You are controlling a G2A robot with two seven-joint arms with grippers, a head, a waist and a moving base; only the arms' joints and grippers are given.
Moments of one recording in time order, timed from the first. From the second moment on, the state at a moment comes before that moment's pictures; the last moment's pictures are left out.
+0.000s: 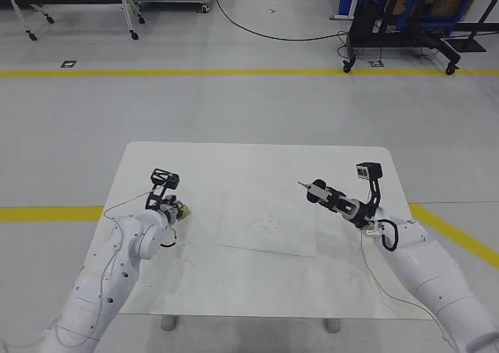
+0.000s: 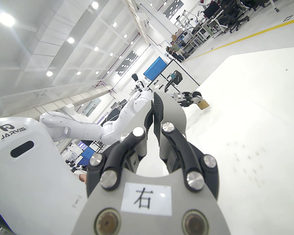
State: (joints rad) left arm 1.17 -1.12 -1.11 -1.44 1.18 0.05 -0.73; right arm -1.10 -1.02 1.02 -1.08 0.56 -1.01 0.81
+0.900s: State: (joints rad) left arm 1.02 -1.18 -1.00 -1.33 1.05 -0.16 -0.45; right arm -1.10 -1.02 1.02 -1.08 0.56 -1.01 0.81
